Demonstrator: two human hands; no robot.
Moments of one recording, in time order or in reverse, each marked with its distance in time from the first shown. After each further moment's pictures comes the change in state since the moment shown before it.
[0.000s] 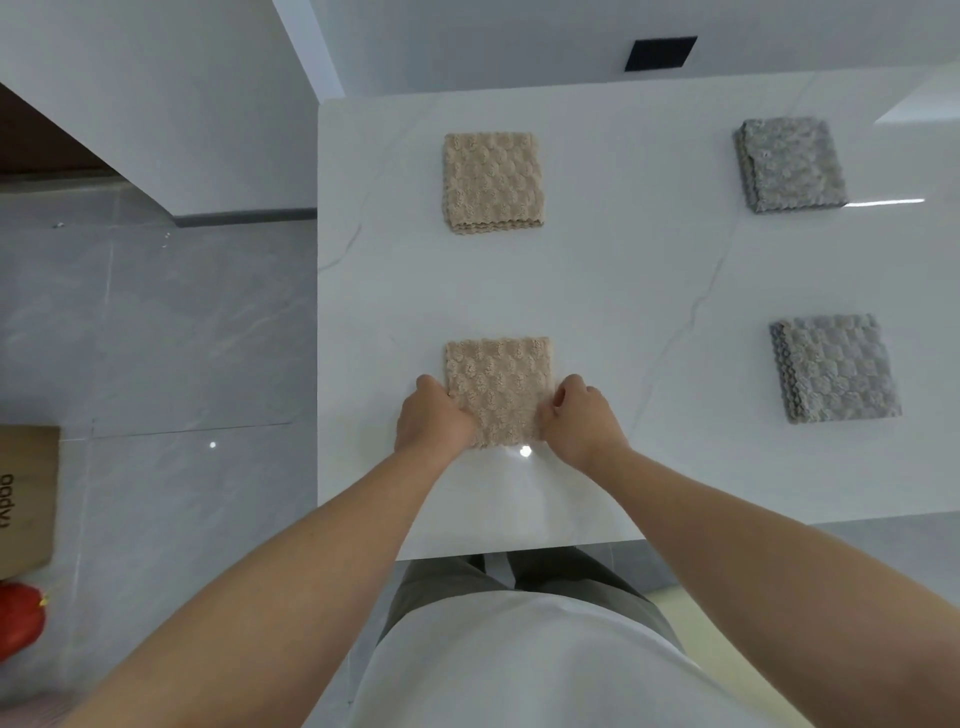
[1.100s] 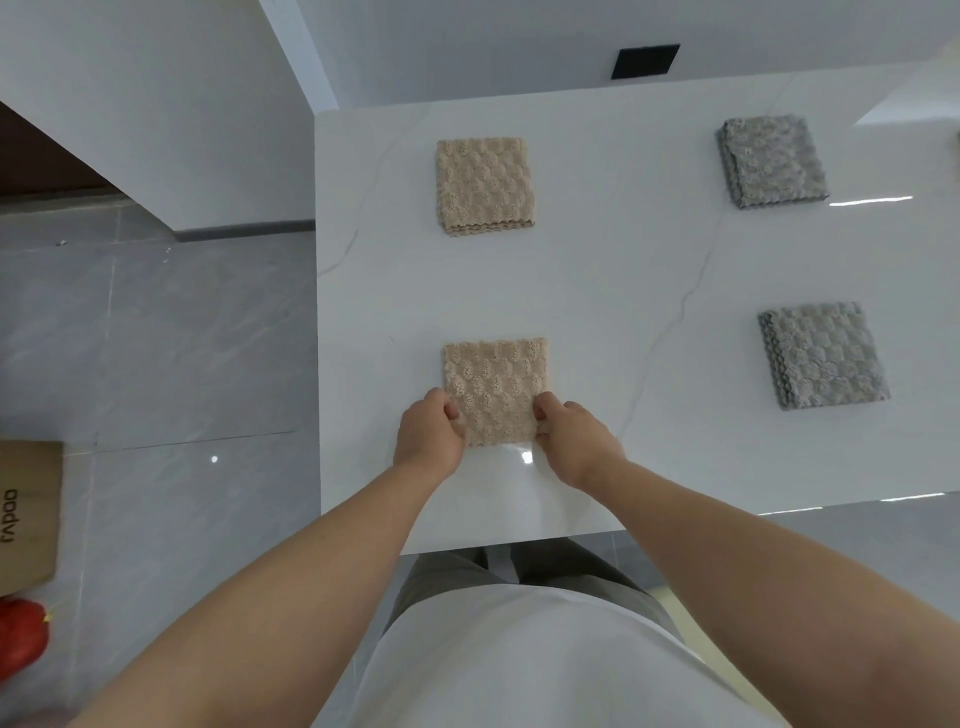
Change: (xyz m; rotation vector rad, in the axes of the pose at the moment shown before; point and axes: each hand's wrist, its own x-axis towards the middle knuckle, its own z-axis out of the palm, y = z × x) left_hand -0.008 -0.033 0.015 -0.025 0.014 0.234; right_hand -0.020 0.019 0.013 -0.270 -0.115 -0.188
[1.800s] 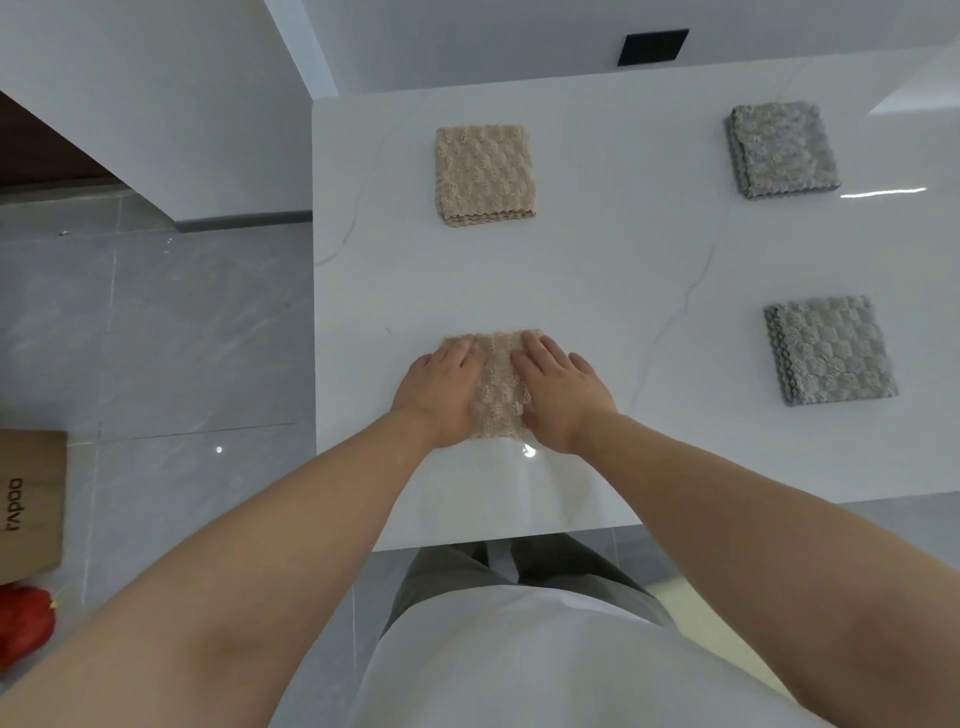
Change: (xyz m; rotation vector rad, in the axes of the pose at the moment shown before) left_hand 0.038 0.020 -0.015 0.685 -0.109 0.534; right_hand 0.029 -0.014 -0.026 -0.377 0.023 -0.222
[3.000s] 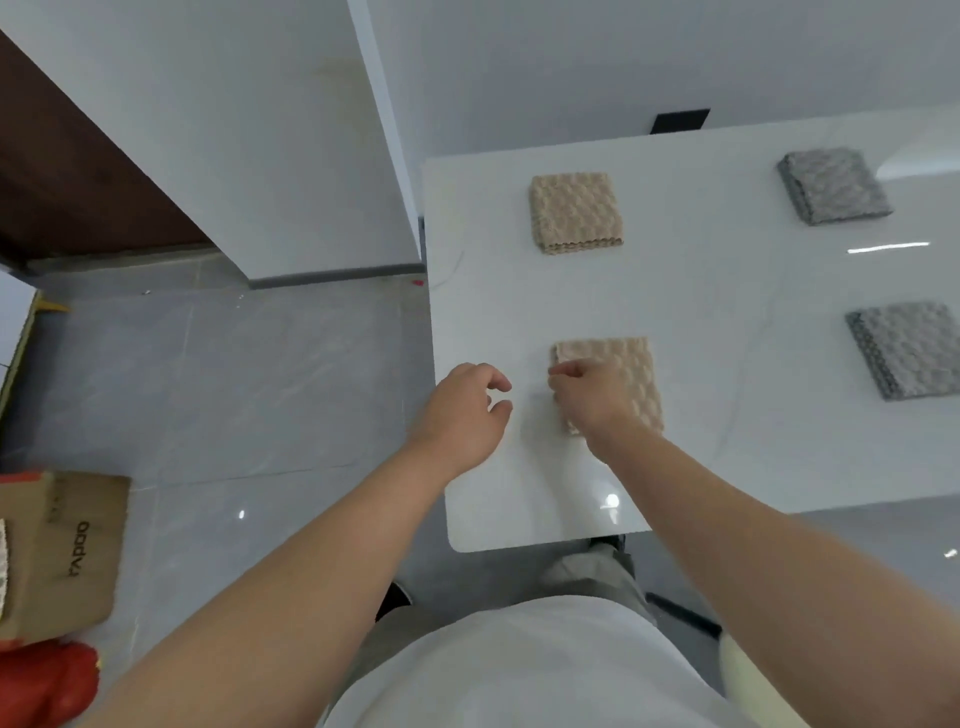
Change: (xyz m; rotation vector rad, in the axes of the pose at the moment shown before) left_hand -0.132 -0.078 -0.055 -0.606 0.217 -0.200; right_hand 0.002 -0.160 -0.031 1.248 0.304 0.554
